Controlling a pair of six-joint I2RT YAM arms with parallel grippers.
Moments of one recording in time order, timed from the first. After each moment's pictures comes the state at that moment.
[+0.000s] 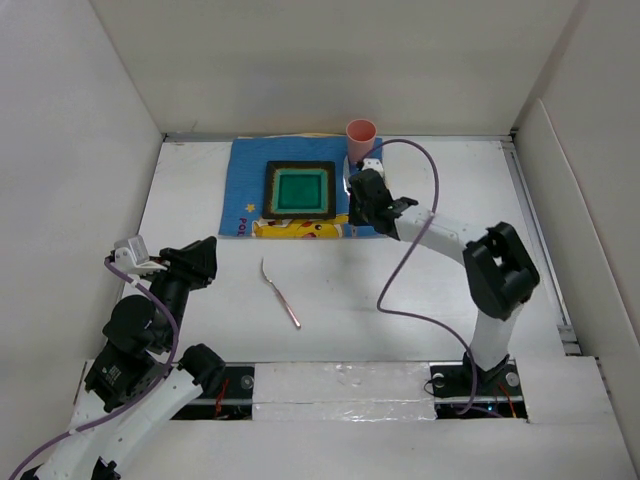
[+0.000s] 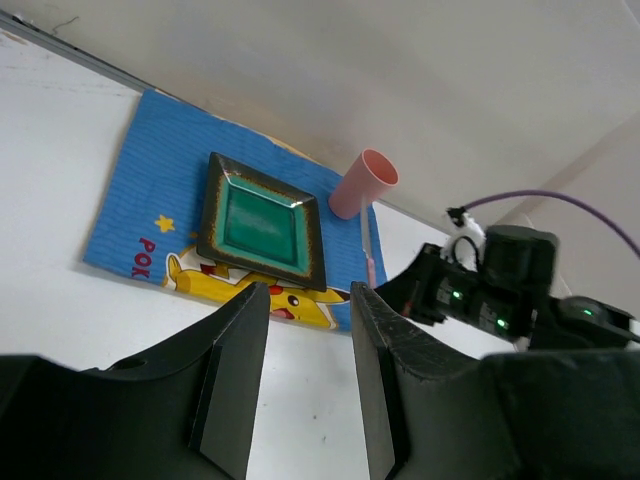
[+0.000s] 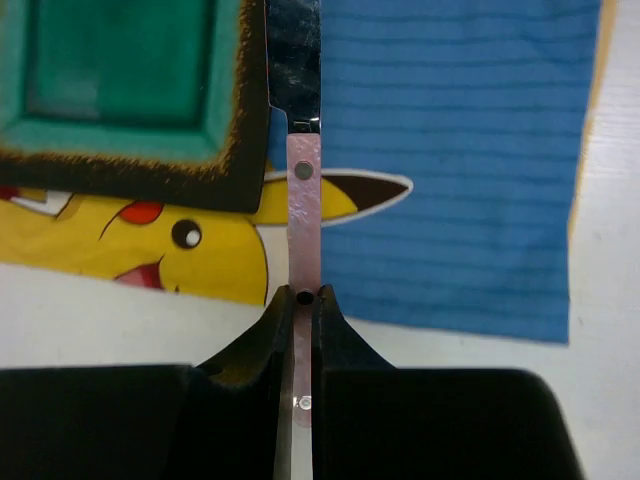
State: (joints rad) left arm -0.67 0.23 0.75 -0.47 -0.57 -0.57; right arm 0.65 1.78 1.26 -0.17 0.30 0.47
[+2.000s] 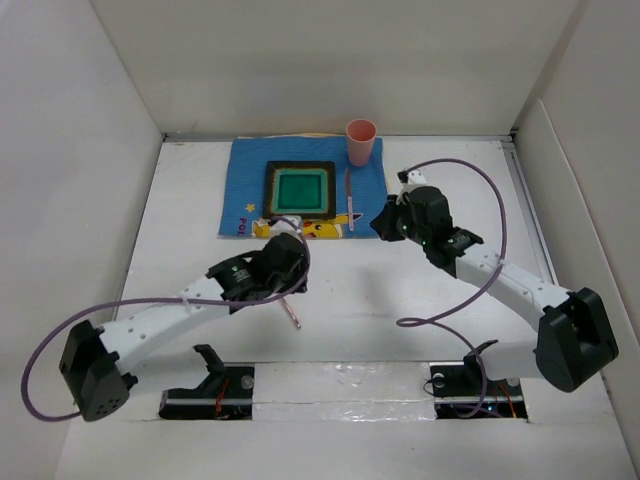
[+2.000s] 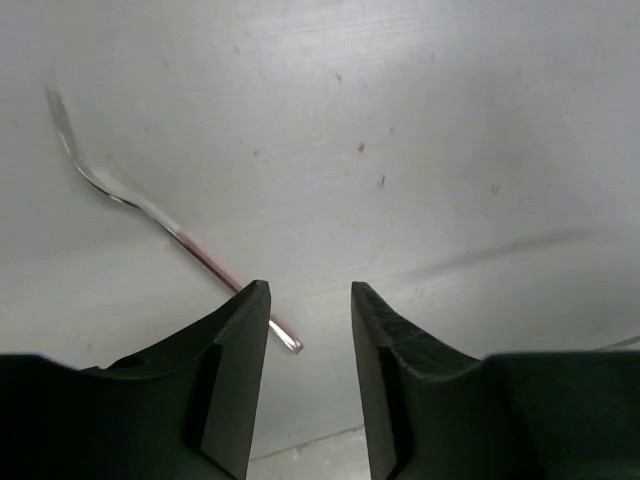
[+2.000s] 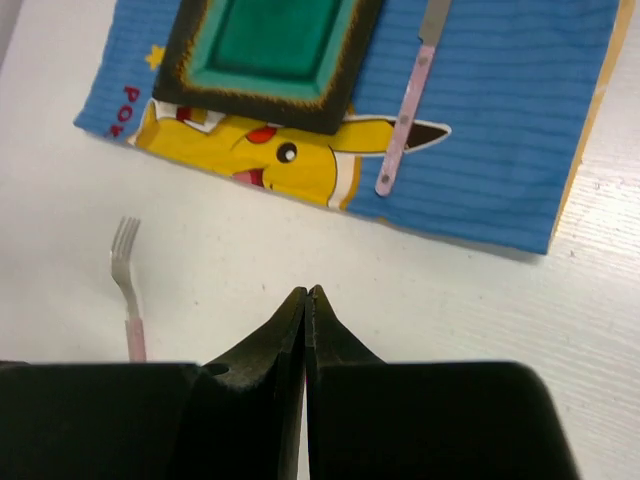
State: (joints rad) left arm -0.87 1.07 0.84 -0.61 -0.30 -0.65; right arm 0.52 1.32 0.88 -0.01 -0.05 0.44
